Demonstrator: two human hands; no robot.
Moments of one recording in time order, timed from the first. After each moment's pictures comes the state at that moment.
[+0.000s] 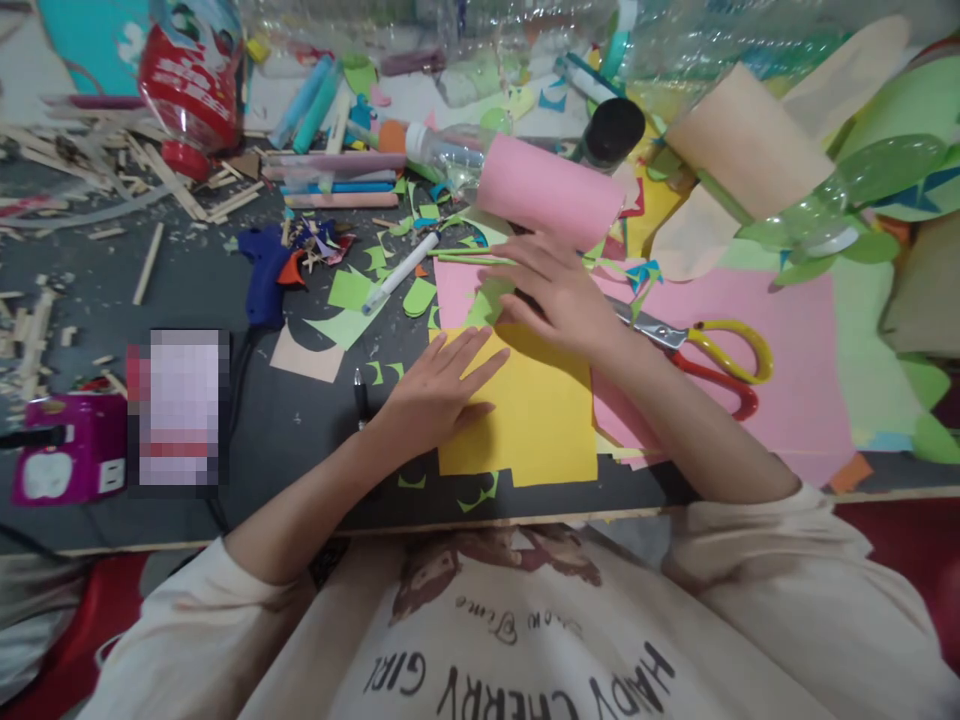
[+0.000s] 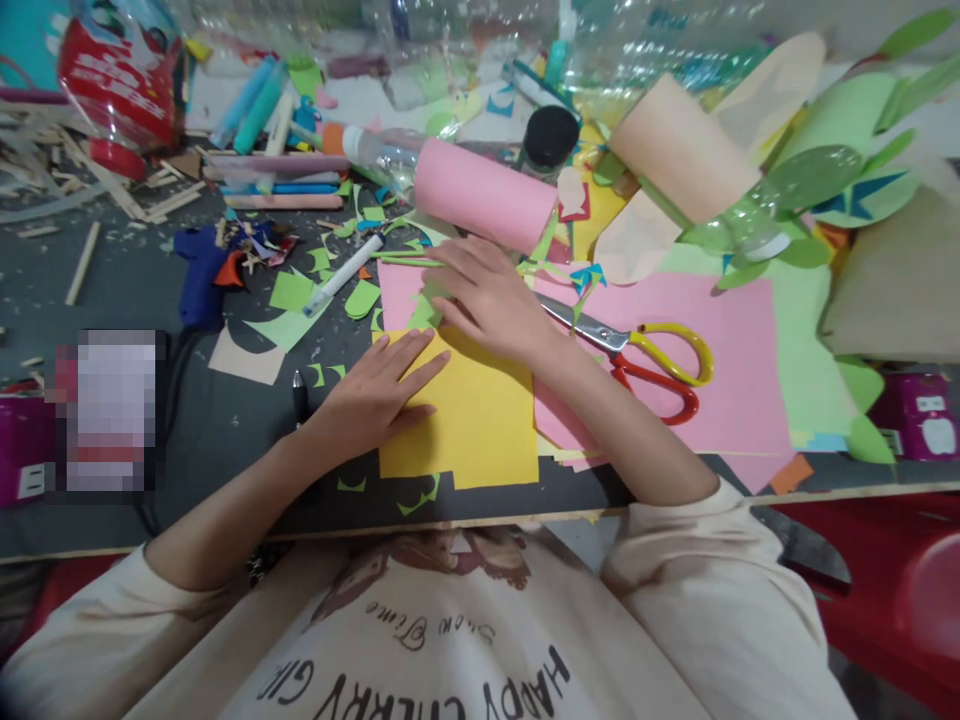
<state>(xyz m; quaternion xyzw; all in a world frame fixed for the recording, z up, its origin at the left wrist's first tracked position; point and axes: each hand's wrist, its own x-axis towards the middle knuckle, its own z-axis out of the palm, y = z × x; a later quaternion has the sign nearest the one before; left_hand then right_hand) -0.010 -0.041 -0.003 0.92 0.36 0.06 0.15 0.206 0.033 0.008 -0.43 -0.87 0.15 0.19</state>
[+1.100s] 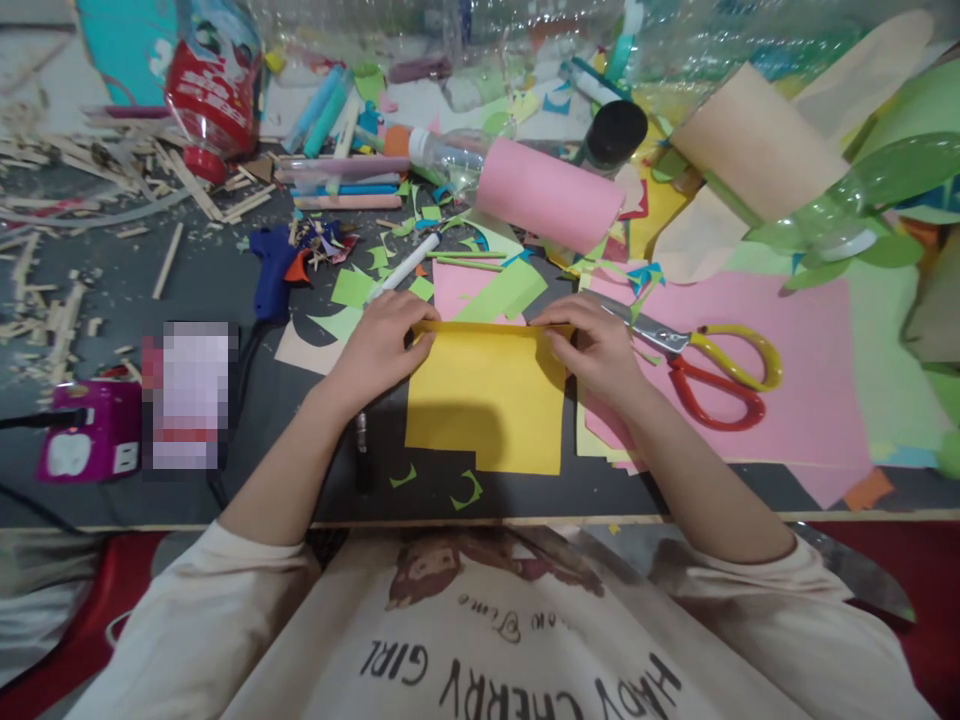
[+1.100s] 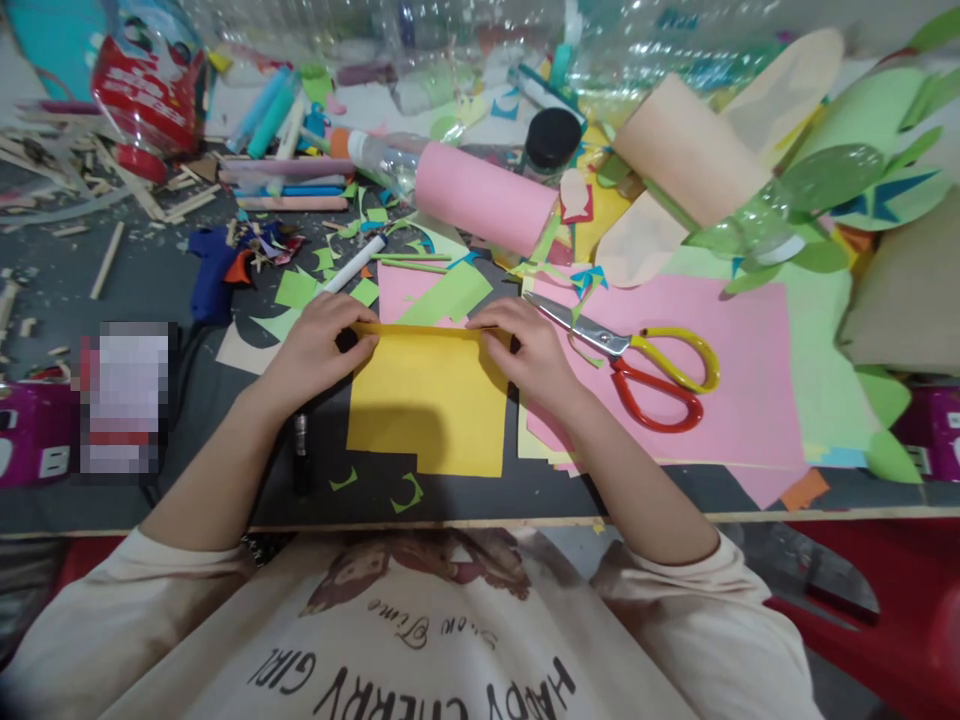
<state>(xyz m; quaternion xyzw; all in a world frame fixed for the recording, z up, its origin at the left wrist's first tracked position) -0.040 0.008 0.013 0.83 0.49 0.13 0.22 0.226 -0.016 -0.007 -0.48 -0.74 0.28 0.39</state>
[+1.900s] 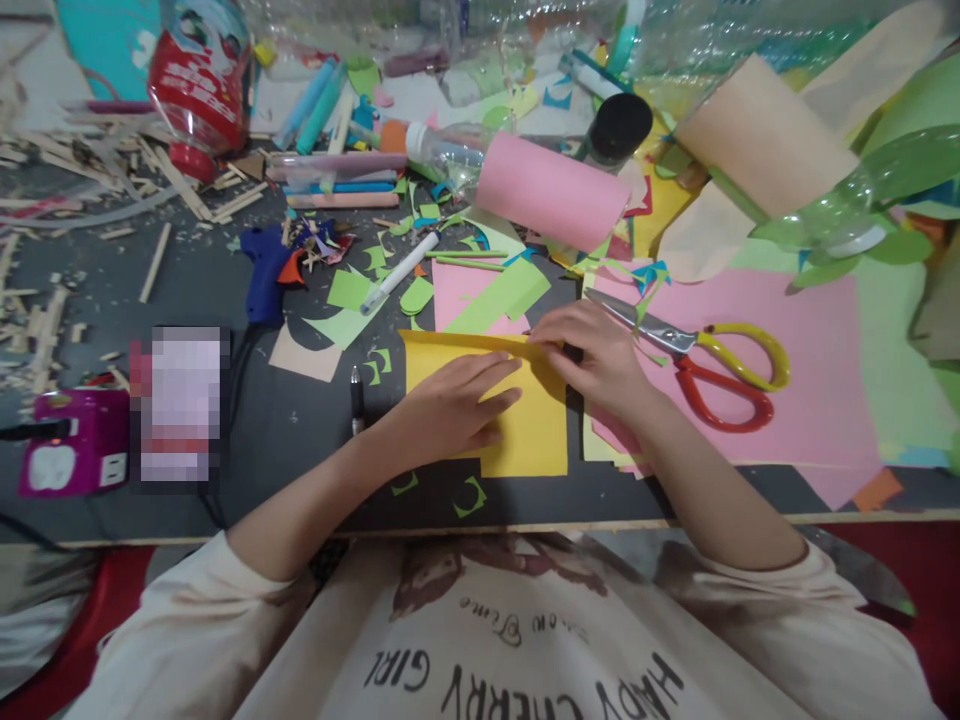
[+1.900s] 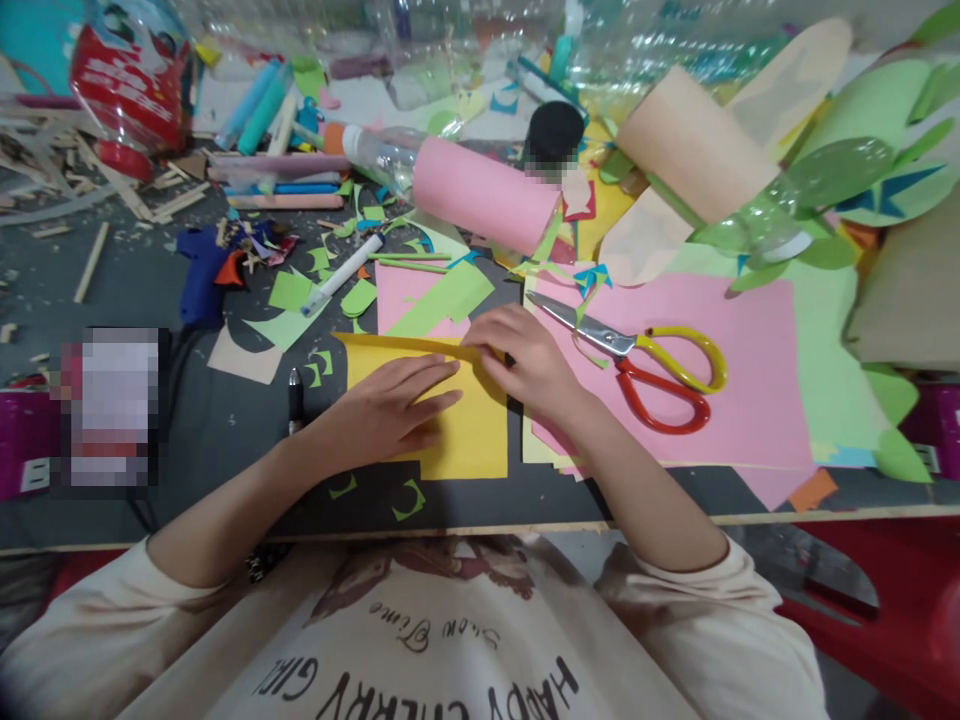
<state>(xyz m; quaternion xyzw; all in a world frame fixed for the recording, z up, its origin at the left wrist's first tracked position) 0.000 -0.042 0.012 0.96 0.24 0.05 0.09 0.229 -0.018 -0.006 -0.40 -0.83 0.18 0.35</state>
